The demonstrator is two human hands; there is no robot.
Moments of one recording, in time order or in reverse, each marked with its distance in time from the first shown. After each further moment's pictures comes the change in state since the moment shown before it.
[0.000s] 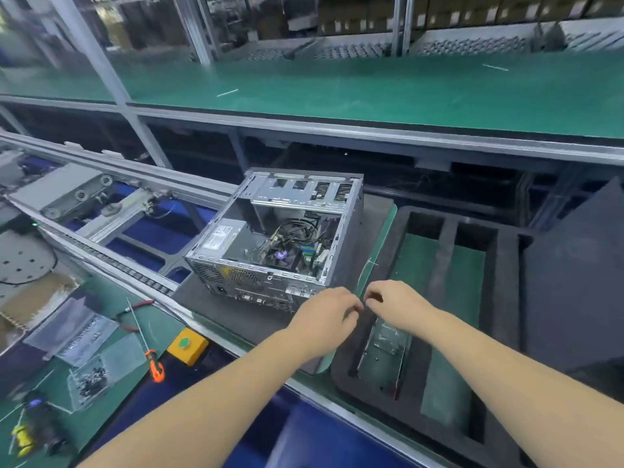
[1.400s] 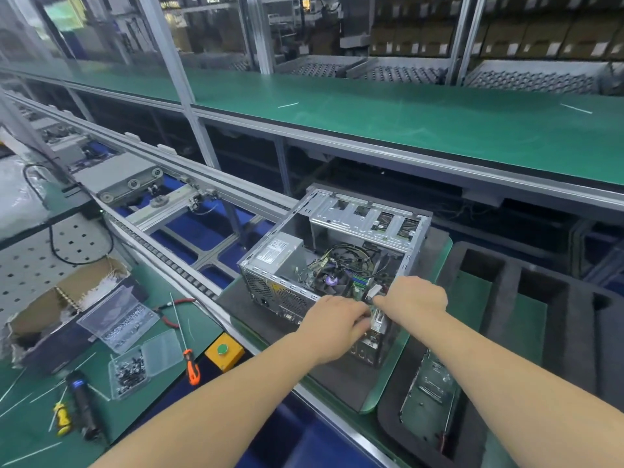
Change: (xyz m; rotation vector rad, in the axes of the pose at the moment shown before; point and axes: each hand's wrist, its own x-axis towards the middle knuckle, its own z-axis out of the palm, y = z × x) left_hand -0.010 -0.089 -0.044 0.196 0.128 0.011; right_hand 0.070 -0.128 -0.021 -0.411 0.122 0.365
